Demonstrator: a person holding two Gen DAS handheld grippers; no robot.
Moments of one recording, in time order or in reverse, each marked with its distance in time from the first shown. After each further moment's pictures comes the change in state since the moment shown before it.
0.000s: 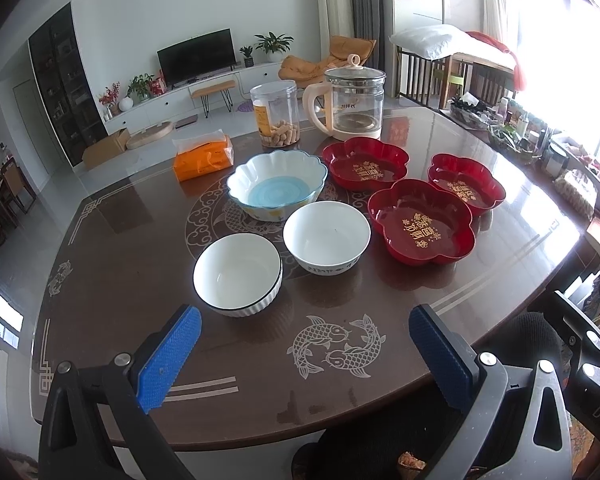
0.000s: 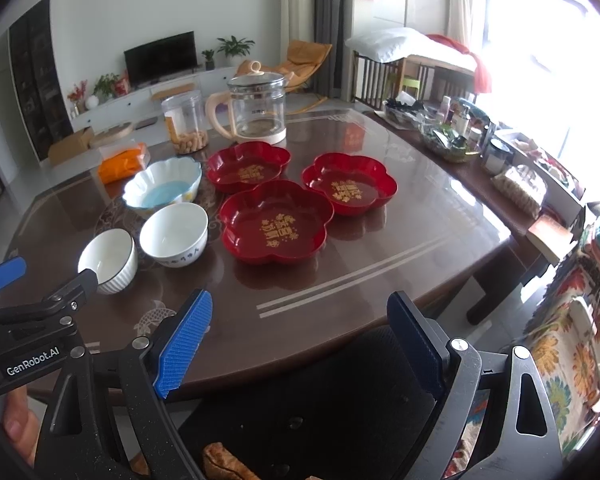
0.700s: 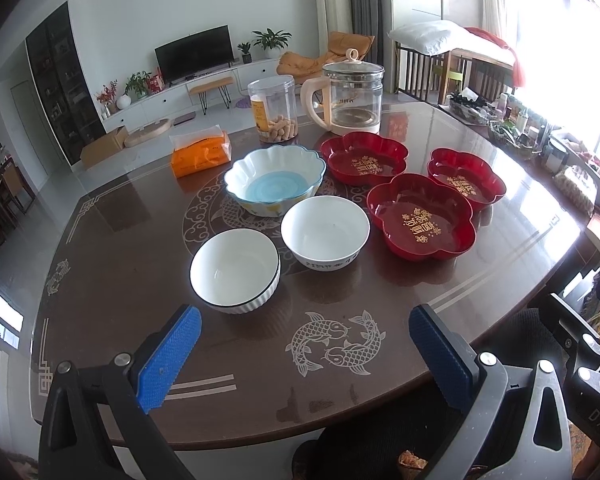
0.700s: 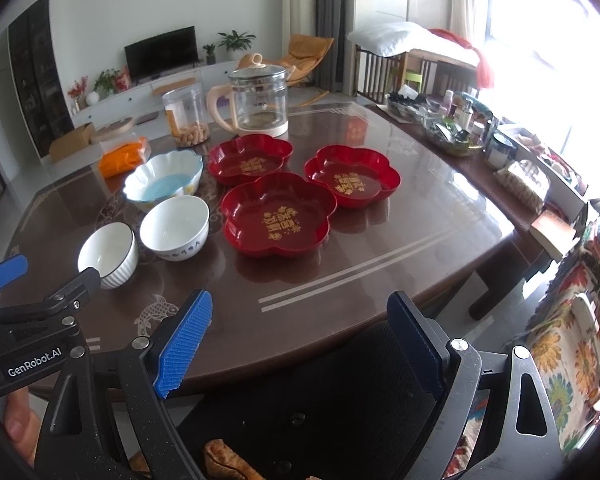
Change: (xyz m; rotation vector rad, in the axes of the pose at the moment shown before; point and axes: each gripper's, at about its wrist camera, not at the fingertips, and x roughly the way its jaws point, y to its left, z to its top) left arm 0.005 -0.001 0.000 0.006 0.018 -0.003; right arm 0.006 0.006 -0.008 -0.001 0.019 0.004
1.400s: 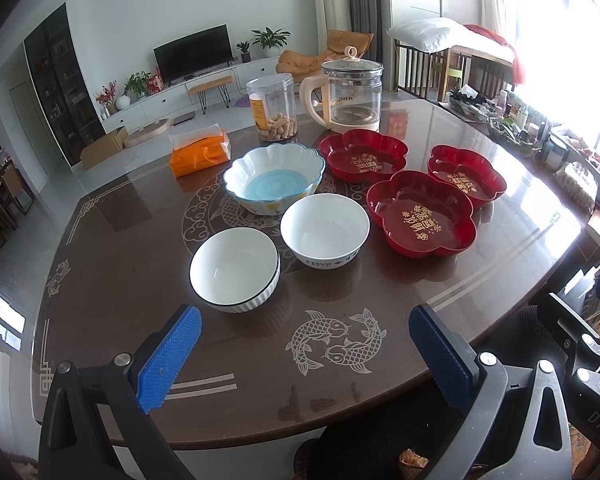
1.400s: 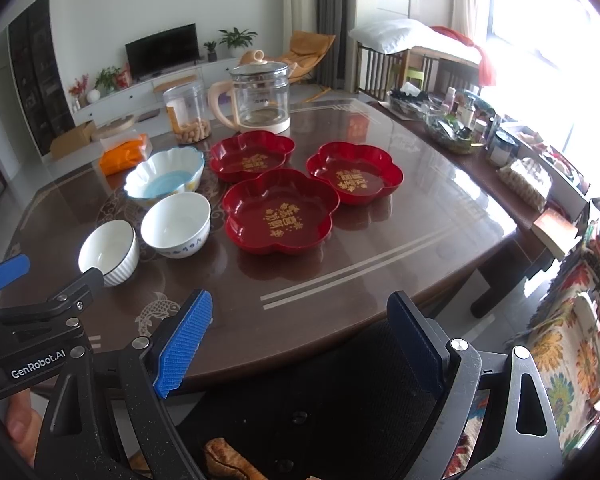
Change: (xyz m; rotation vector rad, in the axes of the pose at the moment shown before) left arm 0.003 -0.002 -0.001 0.005 0.004 0.002; right arm 0.001 -0.003 0.006 0.000 0.016 0.006
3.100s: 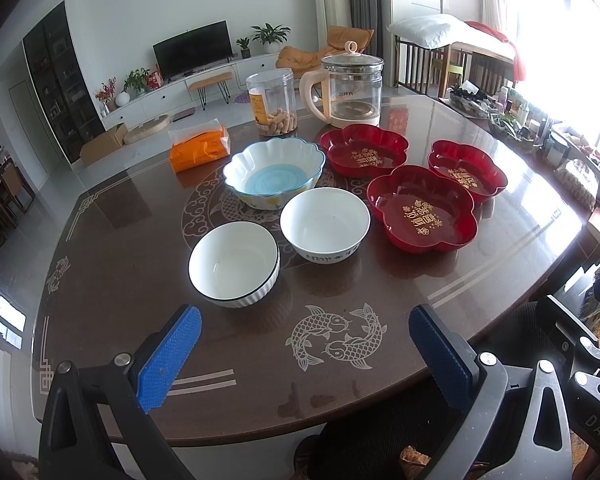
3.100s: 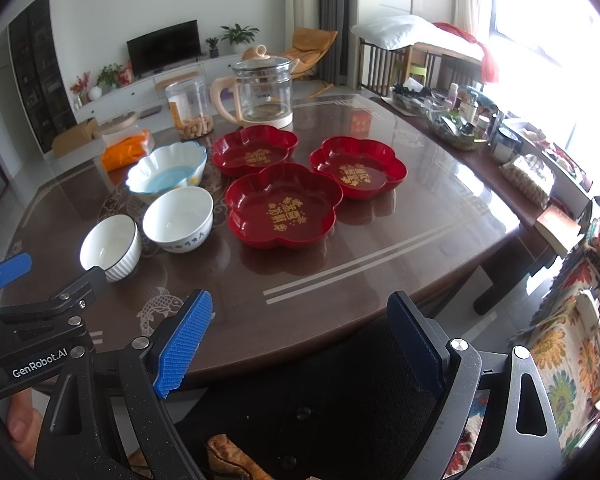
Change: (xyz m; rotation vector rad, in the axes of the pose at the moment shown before) left arm 0.000 -0.001 -0.003 0.003 0.009 0.002; right arm 0.001 0.002 -0.002 -0.002 0.012 0.009
